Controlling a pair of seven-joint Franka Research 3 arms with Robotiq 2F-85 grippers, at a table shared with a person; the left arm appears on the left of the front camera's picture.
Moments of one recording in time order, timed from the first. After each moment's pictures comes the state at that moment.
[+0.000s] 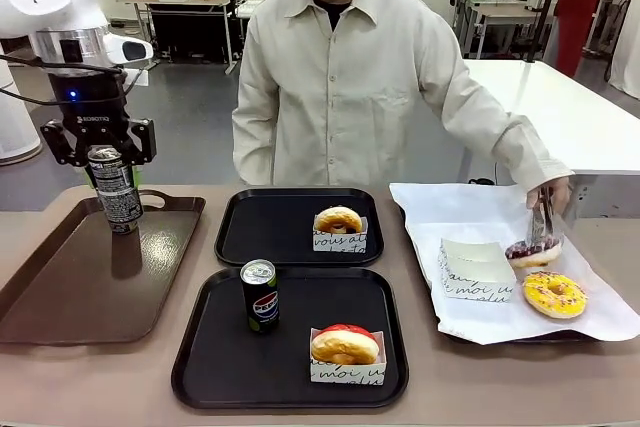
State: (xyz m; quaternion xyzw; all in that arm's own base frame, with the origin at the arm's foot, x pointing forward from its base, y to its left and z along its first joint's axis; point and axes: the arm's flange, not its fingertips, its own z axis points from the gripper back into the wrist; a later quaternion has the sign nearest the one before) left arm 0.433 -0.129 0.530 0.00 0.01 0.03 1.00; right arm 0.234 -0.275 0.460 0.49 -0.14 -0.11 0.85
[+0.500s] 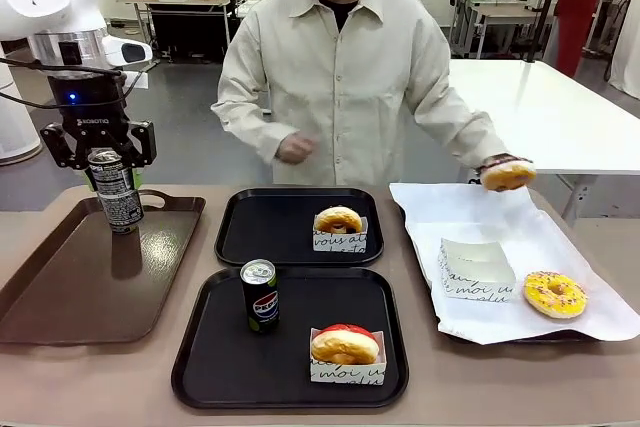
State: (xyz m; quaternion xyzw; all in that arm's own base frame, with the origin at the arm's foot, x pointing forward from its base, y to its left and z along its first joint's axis) left arm 0.431 -0.130 0.527 0.00 0.02 0.03 1.00; right arm 0.234 -0.275 0.460 0.49 -0.14 -0.11 0.85
